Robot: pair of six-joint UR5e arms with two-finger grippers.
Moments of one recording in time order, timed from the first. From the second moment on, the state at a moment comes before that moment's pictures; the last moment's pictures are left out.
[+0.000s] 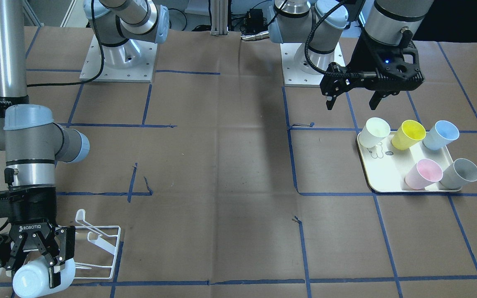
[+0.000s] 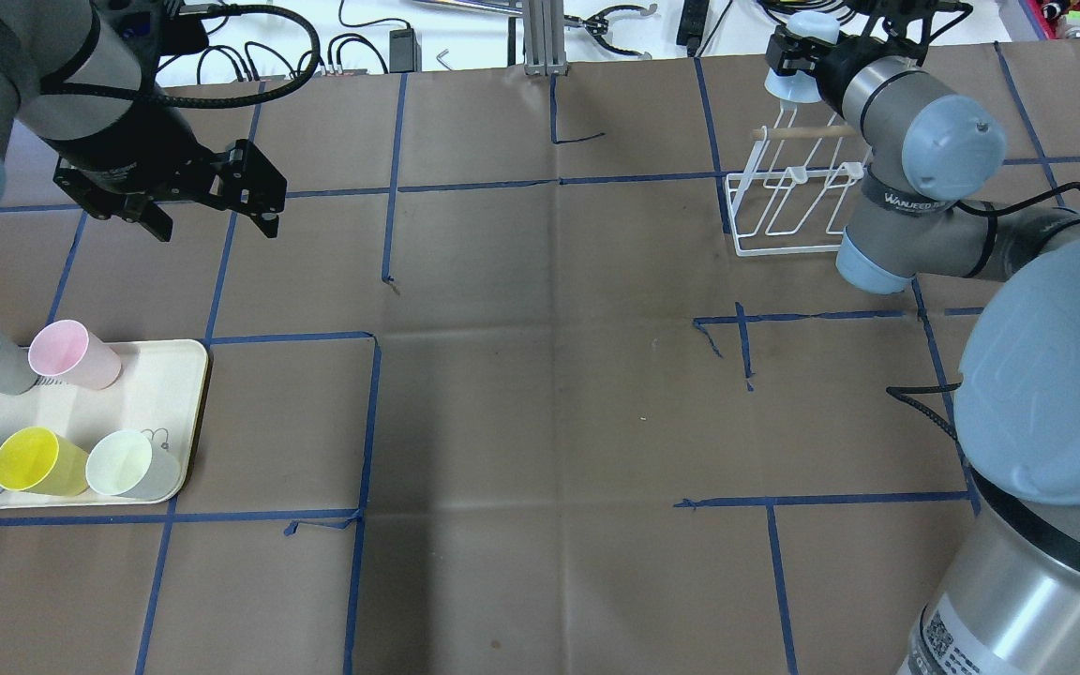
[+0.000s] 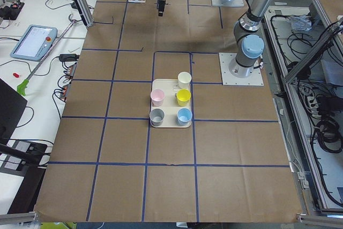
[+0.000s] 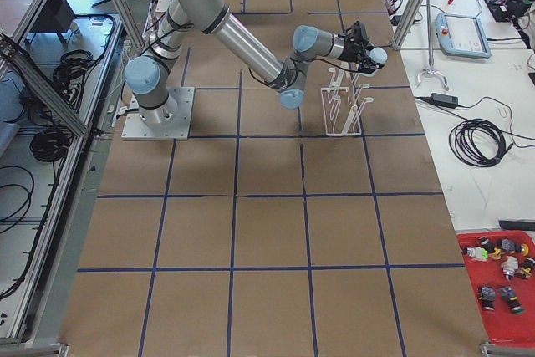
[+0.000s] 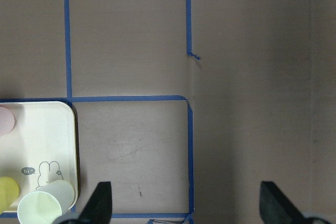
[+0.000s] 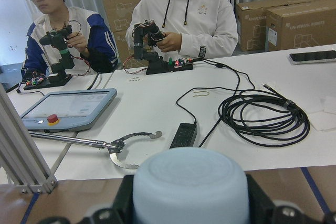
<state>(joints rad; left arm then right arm) -1.48 -1.50 -1.64 -1.50 1.59 0.06 1.38 -0.97 1.78 -3.54 -1.28 0.05</state>
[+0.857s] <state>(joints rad) -1.06 -1.34 -1.89 -1.50 1.60 0.38 1.39 -0.97 1.80 -3.54 -1.28 0.07</state>
